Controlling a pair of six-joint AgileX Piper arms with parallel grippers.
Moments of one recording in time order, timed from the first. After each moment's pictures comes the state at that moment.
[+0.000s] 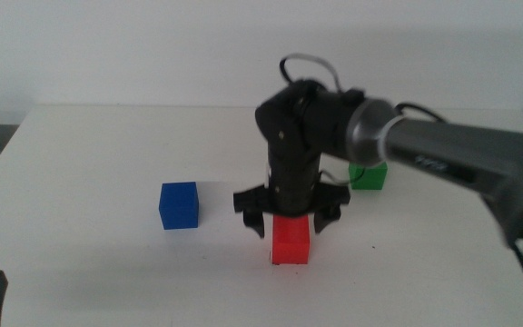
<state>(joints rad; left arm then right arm) -0.01 0.00 0.00 -0.01 0.17 0.13 0.73 2.17 -1.77 -0.10 1.14 0.70</state>
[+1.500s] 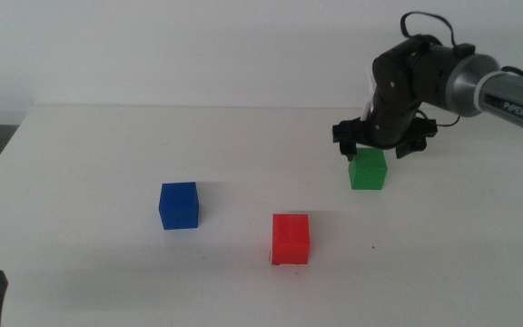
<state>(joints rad) -0.01 0.00 0.00 -0.01 0.17 0.13 0.39 2.17 -1.77 -0.27 0.91 0.51</state>
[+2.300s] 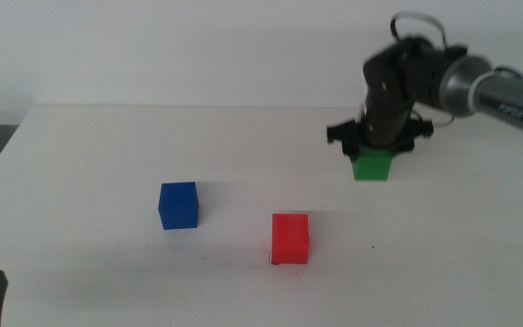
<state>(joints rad) -0.01 0.00 0.00 -0.01 0.17 0.13 0.42 2.16 -1.77 -0.29 0.94 0.55</state>
